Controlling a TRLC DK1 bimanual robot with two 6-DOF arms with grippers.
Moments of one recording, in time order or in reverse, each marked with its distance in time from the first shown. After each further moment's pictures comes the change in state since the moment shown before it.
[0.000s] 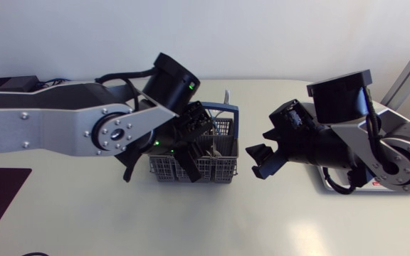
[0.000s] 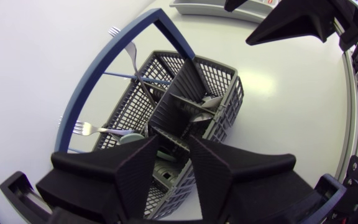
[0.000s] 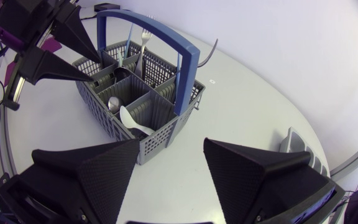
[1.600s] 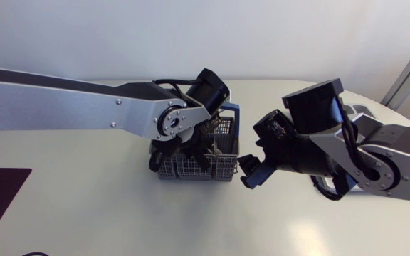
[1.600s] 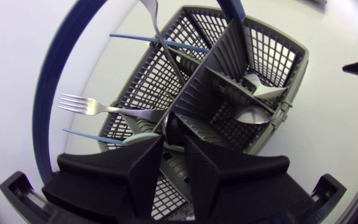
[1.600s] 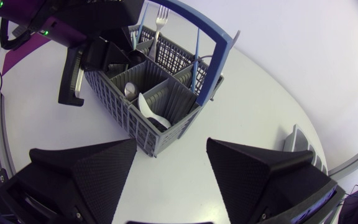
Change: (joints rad) left arm 0.002 0.265 0.203 -0.110 -0.259 -0.098; right arm 0.102 0.054 0.011 -0.026 0.097 0.031
